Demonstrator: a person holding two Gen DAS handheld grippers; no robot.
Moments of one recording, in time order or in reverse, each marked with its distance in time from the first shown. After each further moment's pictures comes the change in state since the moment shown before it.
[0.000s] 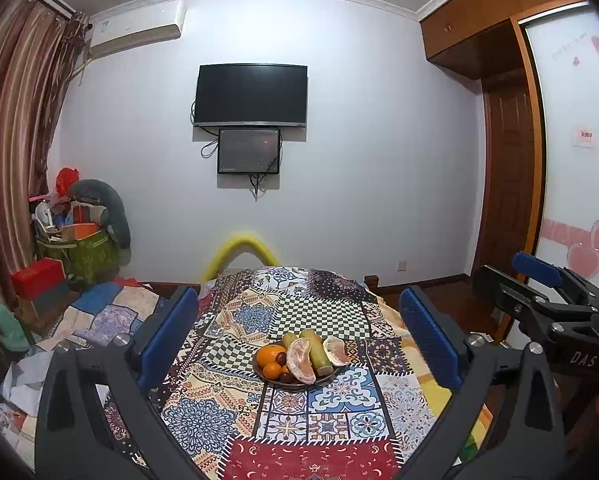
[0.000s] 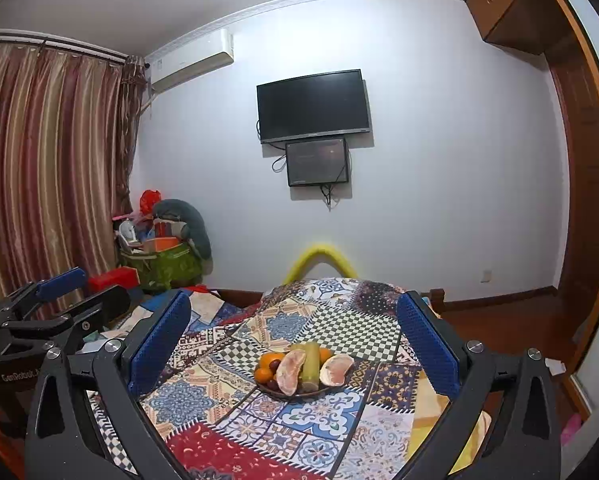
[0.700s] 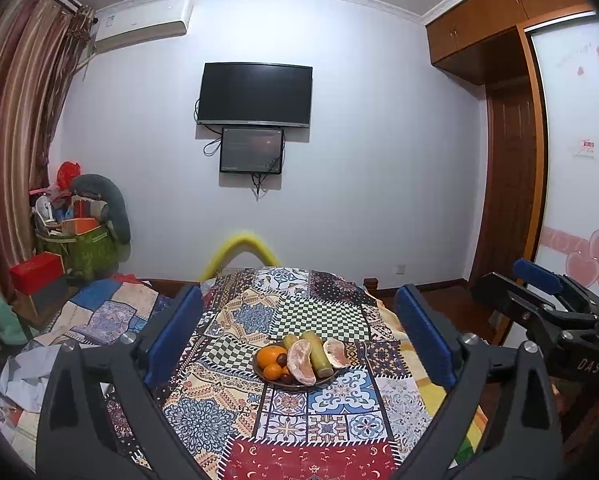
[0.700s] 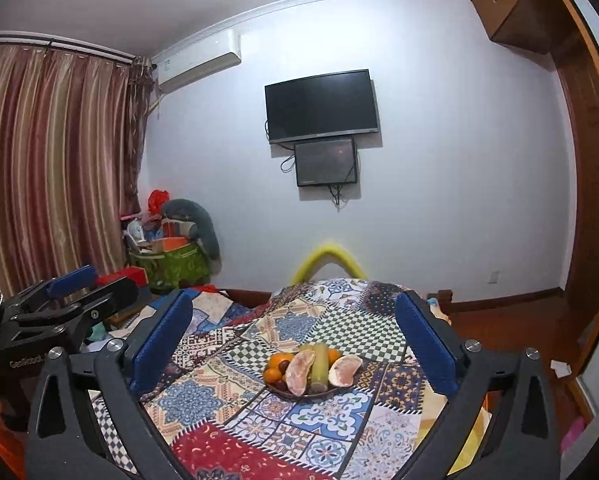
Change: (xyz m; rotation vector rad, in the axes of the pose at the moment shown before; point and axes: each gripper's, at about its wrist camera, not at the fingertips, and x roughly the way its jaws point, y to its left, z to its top) left arm 0.003 0.010 0.002 -0.029 0.001 -0.002; right arm 0.009 0.004 0.002 -0.001 0.002 0.032
